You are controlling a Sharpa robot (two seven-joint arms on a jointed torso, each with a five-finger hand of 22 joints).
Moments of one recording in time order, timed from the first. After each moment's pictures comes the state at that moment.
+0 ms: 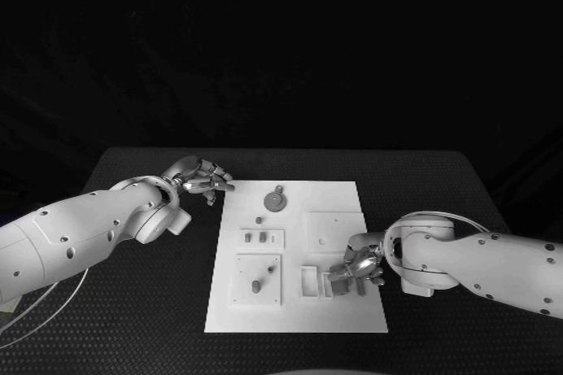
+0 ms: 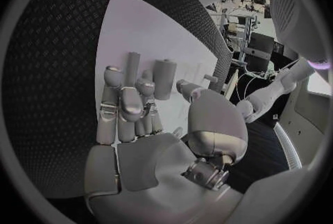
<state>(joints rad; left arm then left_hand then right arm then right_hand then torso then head) 1.20 -0.76 -0.07 1.22 -0.69 -0.26 0.08 1.10 -0.12 0.49 -0.26 0.05 0.83 0.19 0.25 0.51 1.13 0.08 0.17 0.41 1.06 -0.02 1.12 0.57 0.04 1.24 -0.12 0.38 1.29 1.15 -0.88 -0.16 1.63 -1.16 0.17 -0.50 0.81 -0.20 0.51 0.24 0.05 0.97 0.08 0.32 0.70 1.17 -0.03 0.95 1.21 1.29 -0.13 1.40 0.89 0.24 1.23 -0.05 0.70 1.31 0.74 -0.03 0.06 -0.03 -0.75</state>
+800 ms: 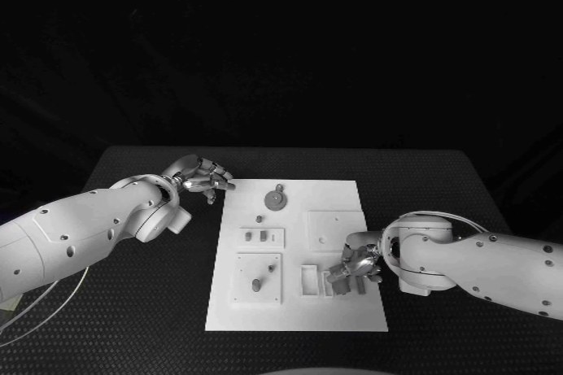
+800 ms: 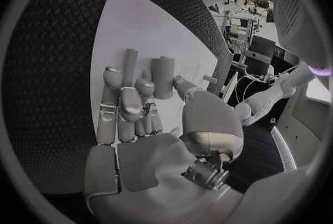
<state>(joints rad) 1.20 -0.76 -0.07 1.22 -0.69 -0.26 0.08 1.10 -0.12 0.50 -0.26 0.05 0.83 0.19 0.25 0.51 1.13 0.09 0.17 0.41 1.06 -0.02 1.12 0.57 0.04 1.24 -0.11 0.38 1.30 1.14 -0.88 -0.16 1.65 -1.20 0.14 -0.50 0.89 -0.03 0.40 0.02 0.05 1.00 0.08 0.29 0.71 1.18 -0.03 0.95 1.22 1.29 -0.13 1.41 0.89 0.24 1.21 -0.04 0.72 1.31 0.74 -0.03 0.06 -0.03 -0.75</state>
